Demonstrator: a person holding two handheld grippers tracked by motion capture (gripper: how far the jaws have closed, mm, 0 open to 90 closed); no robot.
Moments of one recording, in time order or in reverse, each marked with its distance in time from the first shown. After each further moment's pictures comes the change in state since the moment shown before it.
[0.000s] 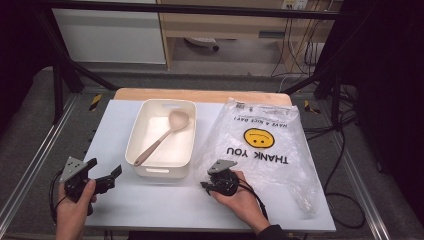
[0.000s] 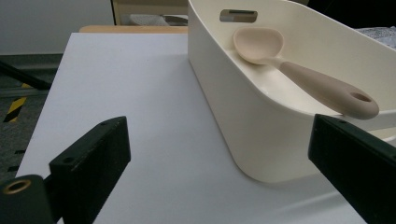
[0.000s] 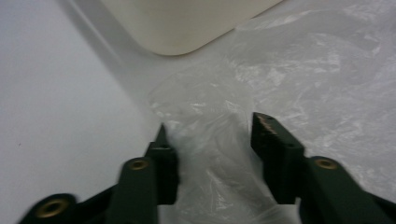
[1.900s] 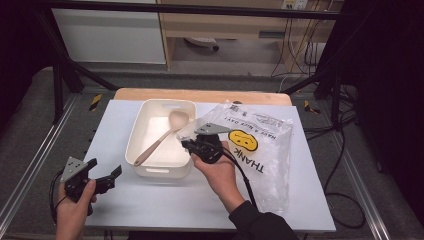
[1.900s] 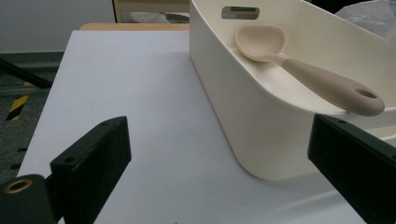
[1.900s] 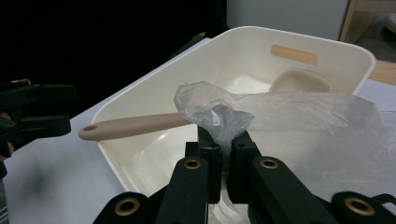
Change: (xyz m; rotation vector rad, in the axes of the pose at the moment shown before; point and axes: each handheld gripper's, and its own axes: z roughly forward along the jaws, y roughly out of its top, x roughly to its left) left arm 0.000 -0.001 0.001 0.009 0.004 0.001; right arm 0.009 0.117 -0.026 -0.316 0.039 0.177
